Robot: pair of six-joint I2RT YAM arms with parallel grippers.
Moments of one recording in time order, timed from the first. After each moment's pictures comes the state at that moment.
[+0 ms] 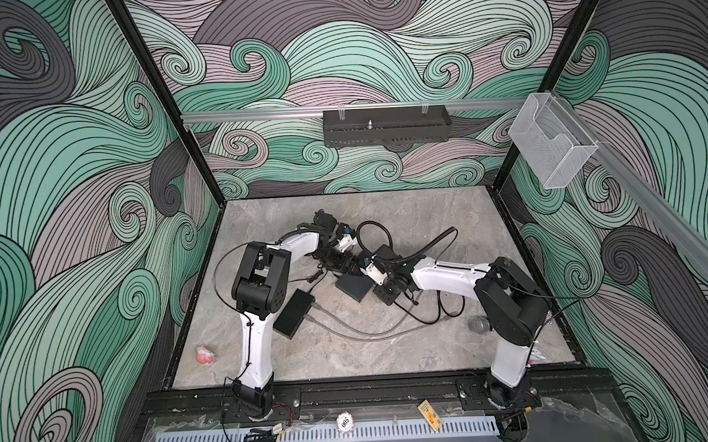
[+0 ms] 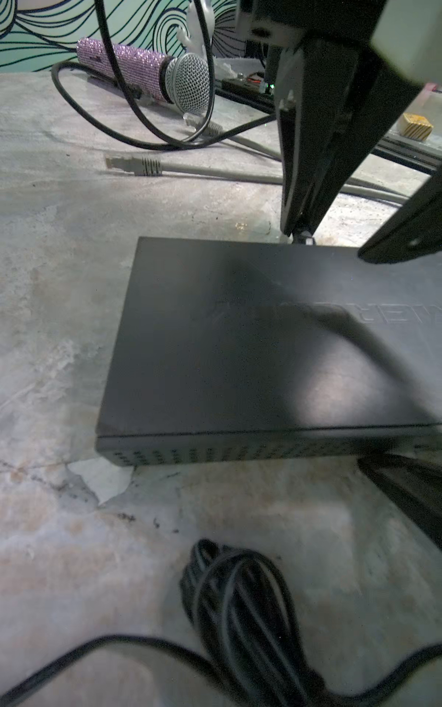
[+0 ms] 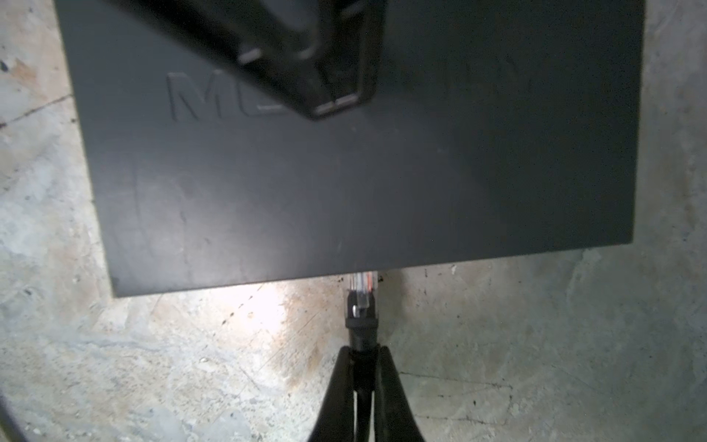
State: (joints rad) left arm -0.38 2.12 1.50 -0.73 0.63 0.14; right arm 0.76 1.84 1.12 -0.49 0.02 -0.12
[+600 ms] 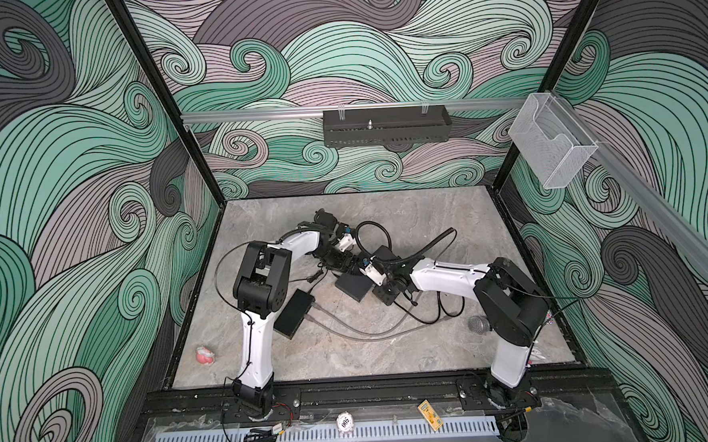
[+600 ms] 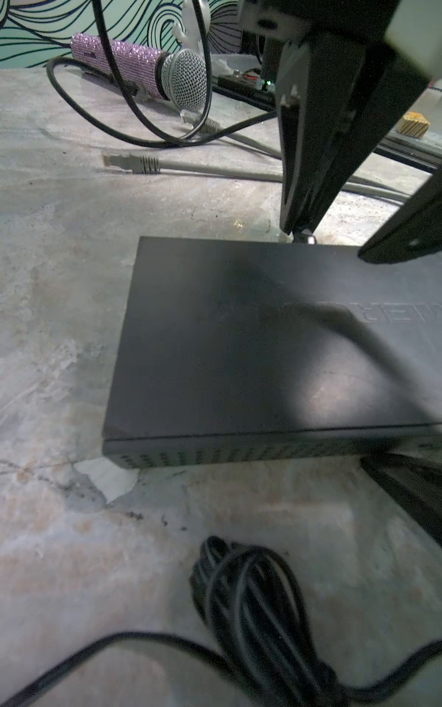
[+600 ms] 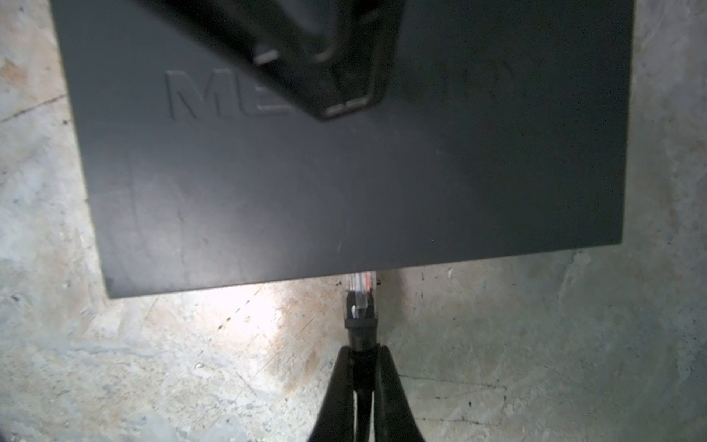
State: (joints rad) left arm -0.38 2.14 1.52 -0.76 0.62 0.16; right arm 0.77 1.84 1.12 -0.48 0.06 -0.12
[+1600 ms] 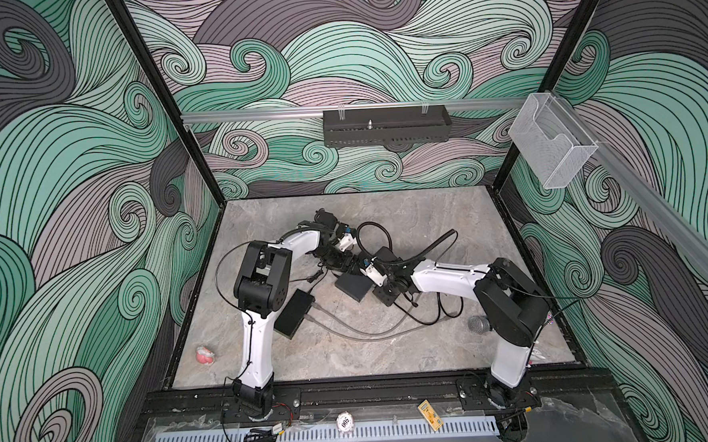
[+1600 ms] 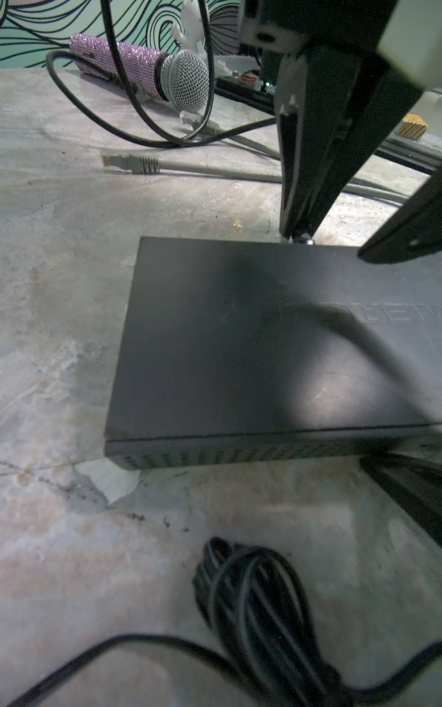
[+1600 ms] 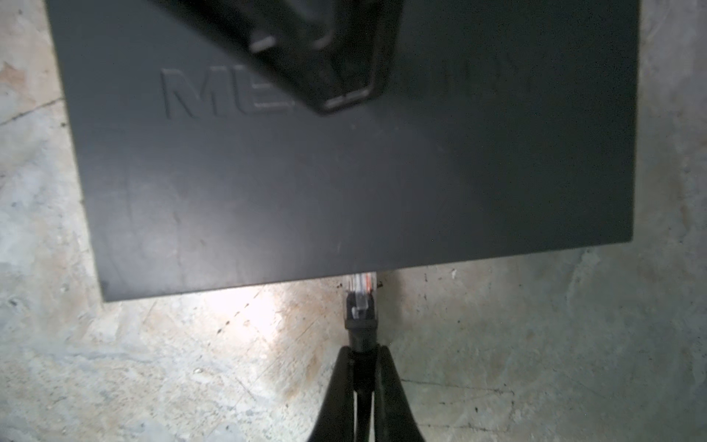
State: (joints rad) left arm -0.38 2.14 1.54 -0.77 0.63 0.17; right arm 0.77 1.83 1.09 -0.44 0.05 -0.11
